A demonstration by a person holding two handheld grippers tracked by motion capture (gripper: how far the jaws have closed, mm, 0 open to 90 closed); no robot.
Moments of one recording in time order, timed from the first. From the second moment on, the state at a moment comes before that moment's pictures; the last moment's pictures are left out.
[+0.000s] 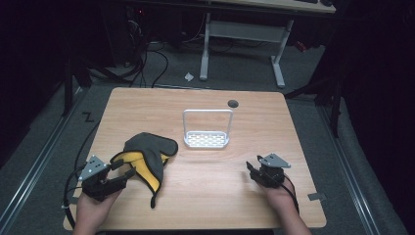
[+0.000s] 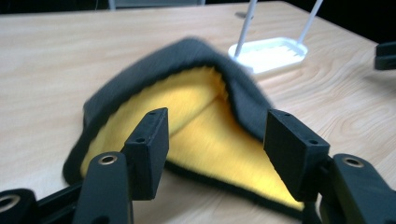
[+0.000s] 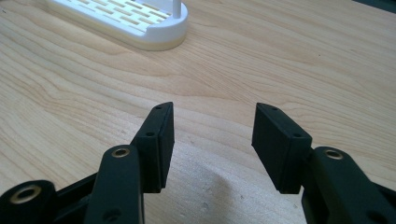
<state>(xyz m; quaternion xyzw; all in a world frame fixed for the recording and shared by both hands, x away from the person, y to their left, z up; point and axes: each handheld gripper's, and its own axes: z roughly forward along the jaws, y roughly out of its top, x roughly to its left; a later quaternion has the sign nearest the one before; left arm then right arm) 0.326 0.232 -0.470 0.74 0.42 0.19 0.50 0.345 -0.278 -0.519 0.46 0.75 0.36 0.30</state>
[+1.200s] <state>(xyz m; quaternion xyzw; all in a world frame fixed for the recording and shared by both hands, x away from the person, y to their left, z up) 0.413 0.206 -0.499 0.79 0.46 0.15 0.37 0.347 -0.274 -0.522 0.45 0.77 0.36 0.28</state>
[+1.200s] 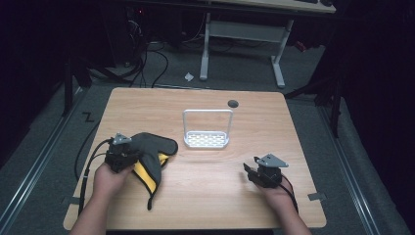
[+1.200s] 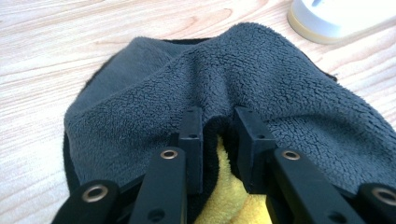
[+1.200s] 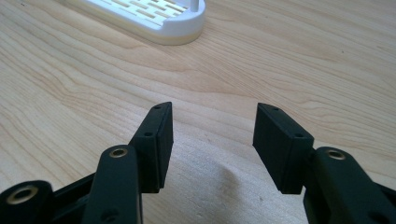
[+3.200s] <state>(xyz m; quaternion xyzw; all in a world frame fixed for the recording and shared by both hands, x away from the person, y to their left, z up) 0.329 0.099 -0.501 0.79 0.36 0.08 0.50 0.301 -0.158 -0.518 0.30 0.85 0.38 0.20</state>
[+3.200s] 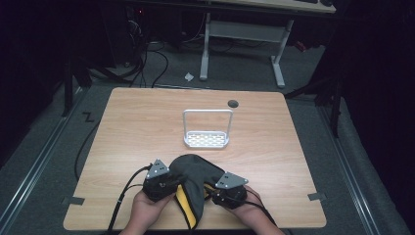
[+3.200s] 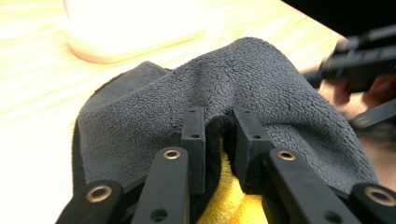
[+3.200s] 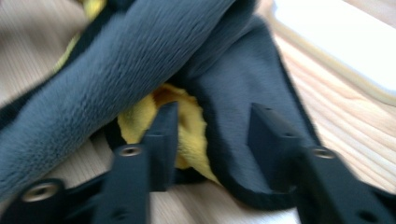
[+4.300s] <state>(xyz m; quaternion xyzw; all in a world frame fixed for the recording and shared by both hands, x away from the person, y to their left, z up) 0.357 0.178 -0.505 0.74 0.45 0.11 0.49 0.337 -0.265 -0.500 0.43 0.76 0.38 0.30</state>
